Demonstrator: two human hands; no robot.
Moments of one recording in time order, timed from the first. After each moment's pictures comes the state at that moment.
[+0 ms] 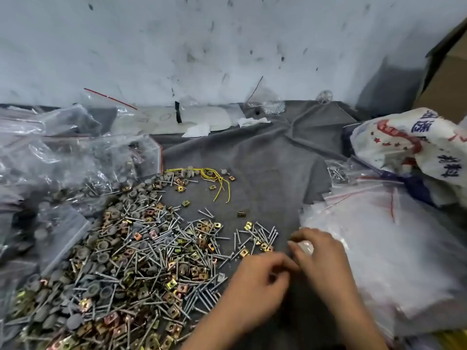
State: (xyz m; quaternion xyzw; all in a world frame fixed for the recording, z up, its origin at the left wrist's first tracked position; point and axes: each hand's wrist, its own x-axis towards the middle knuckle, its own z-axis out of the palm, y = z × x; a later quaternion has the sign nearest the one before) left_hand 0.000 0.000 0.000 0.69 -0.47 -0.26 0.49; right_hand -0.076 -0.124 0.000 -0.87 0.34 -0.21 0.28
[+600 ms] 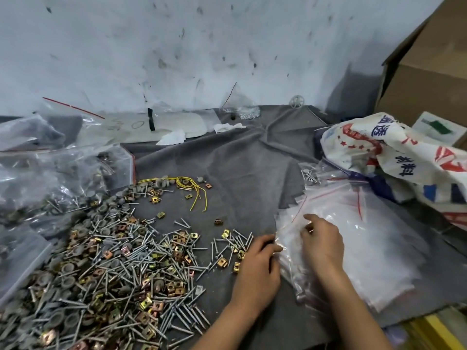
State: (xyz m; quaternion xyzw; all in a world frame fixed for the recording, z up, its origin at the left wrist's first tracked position) left_hand -0.007 -0.067 -0.055 0.73 -0.48 -0.06 0.48; right_hand -0.076 -0.204 -0.024 -0.81 0.53 -0.21 0.15
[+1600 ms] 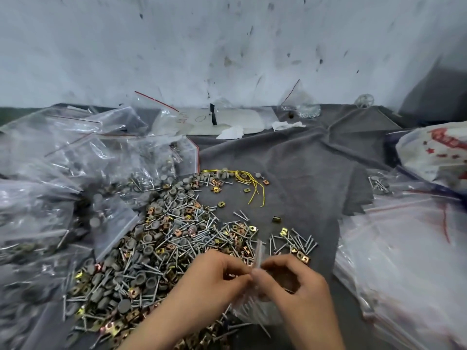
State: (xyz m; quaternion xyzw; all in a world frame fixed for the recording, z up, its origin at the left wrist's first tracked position) left_hand 0.058 0.096 0.047 0.78 -0.37 -0.29 0.42; right_hand -0.046 -0.014 0.019 -0.72 0.26 -0.26 0.59
